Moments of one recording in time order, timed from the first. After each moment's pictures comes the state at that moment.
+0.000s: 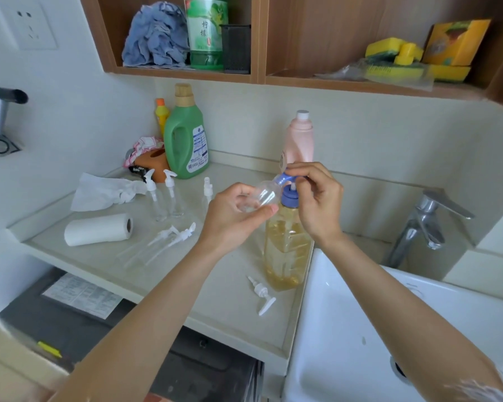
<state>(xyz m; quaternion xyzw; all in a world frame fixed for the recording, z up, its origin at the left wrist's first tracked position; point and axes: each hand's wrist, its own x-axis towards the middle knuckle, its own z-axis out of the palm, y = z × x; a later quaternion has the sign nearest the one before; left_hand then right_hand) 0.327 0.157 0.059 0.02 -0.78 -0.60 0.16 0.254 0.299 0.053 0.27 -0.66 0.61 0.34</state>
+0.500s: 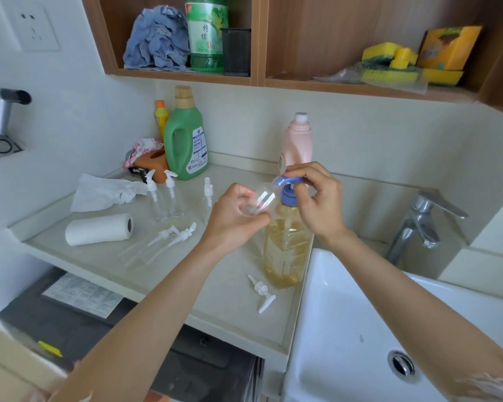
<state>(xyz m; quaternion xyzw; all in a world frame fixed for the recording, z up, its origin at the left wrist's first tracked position) 0.328 0.159 0.057 0.04 -0.79 -0.59 0.14 0.255 0.308 0.055 0.31 -0.70 0.54 0.34</state>
